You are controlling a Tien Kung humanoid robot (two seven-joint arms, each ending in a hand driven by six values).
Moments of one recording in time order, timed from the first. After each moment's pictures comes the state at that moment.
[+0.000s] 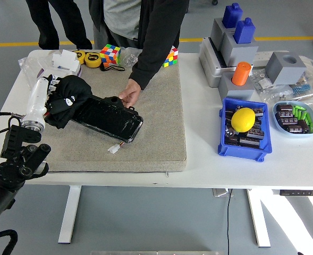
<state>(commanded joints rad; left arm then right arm) -0.57 0.13 -1.16 -0.58 1.54 0.47 -0.30 -0.05 -0.12 1.59 0.28 -1.29 0.03 0.24</state>
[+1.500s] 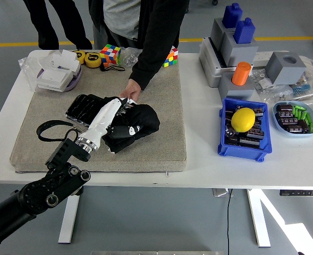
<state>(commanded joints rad) -0.52 0.13 -0.71 -0.92 1.45 0.44 -0.23 -0.05 -0.12 1.59 0.28 -1.30 0.03 0.24</state>
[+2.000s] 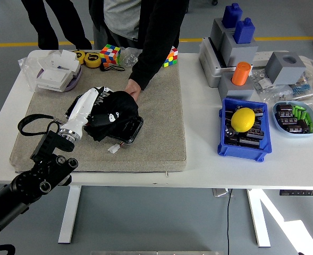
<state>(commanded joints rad) -0.56 0.14 -0.84 -0.75 1.45 0.46 -0.28 -0.05 -0.12 1.59 0.28 -1.30 0.03 0.24</state>
